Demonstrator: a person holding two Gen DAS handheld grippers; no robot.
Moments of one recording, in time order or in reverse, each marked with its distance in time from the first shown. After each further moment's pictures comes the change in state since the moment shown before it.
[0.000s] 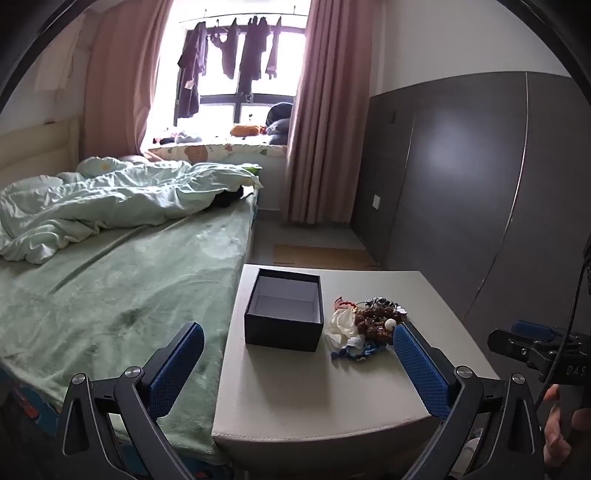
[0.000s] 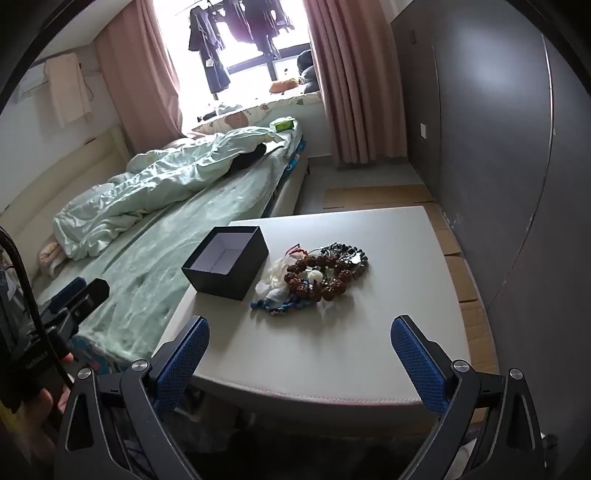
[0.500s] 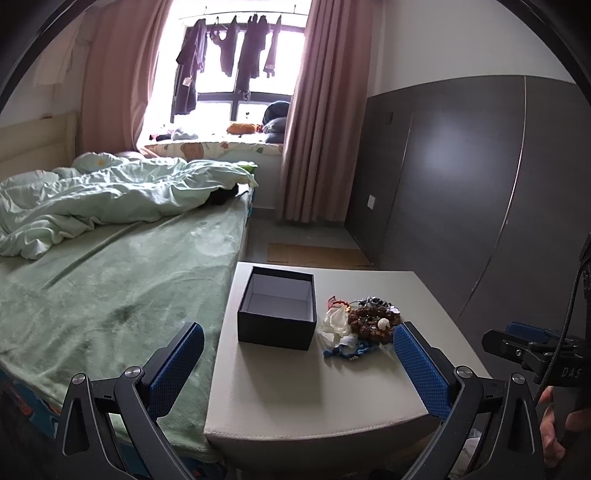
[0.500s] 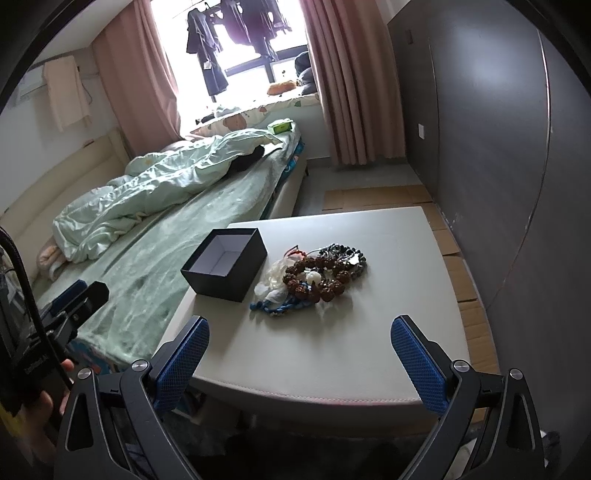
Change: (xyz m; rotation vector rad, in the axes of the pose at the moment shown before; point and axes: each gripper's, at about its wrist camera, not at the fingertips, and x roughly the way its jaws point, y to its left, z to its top) left arm 0.001 -0.002 -0.001 -0.017 0.004 -0.027; right arm -0.003 0.001 -0.001 0.008 -0.006 0.001
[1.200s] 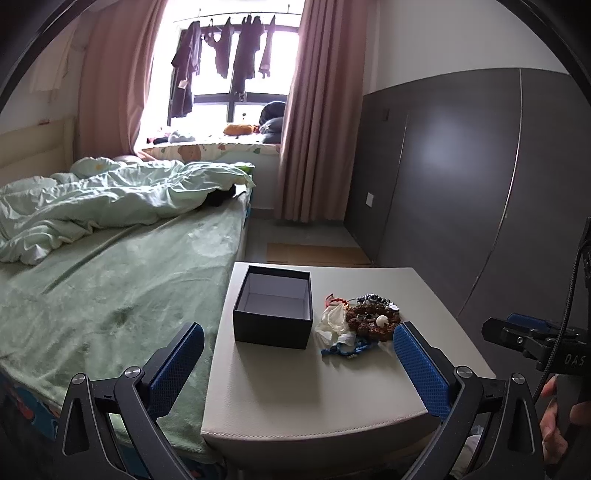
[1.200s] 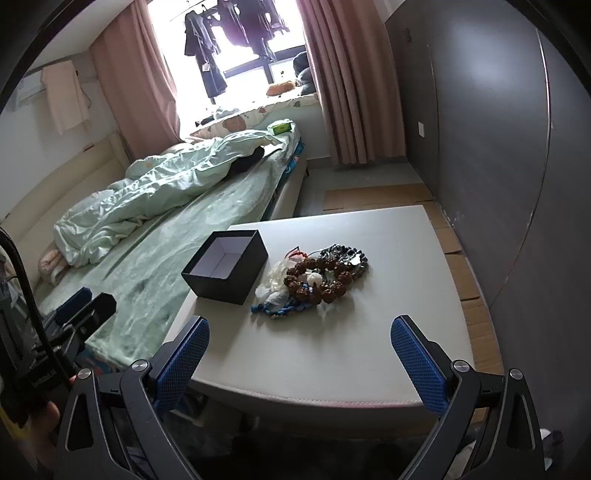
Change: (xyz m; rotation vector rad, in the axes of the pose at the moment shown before) left arm -0.004 -0.003 -0.006 0.022 -0.002 0.002; right arm 0.001 -0.004 0.003 0.016 -0.010 0.004
